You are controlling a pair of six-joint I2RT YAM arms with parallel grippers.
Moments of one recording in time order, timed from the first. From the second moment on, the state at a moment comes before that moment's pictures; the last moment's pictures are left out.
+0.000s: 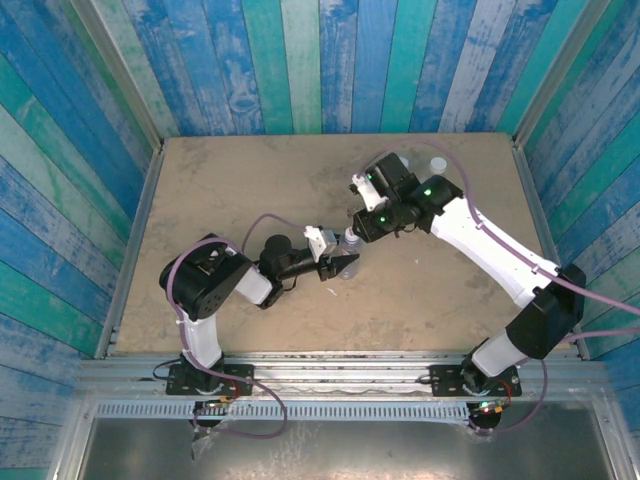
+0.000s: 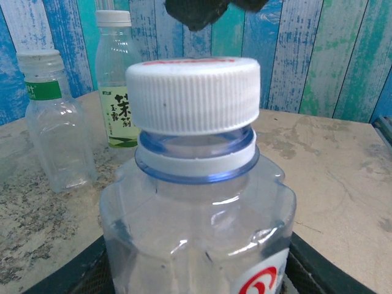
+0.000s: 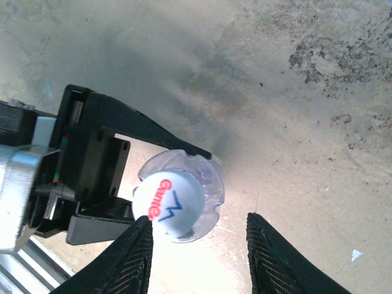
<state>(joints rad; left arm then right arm) -0.64 1.86 0.49 1.34 0.57 0.02 0.68 1.55 1.48 -0.97 -0.10 0.15</state>
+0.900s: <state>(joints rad) -0.63 1.87 0.49 1.35 0.58 0.01 0.65 1.57 1.44 -0.88 -0.22 0.15</state>
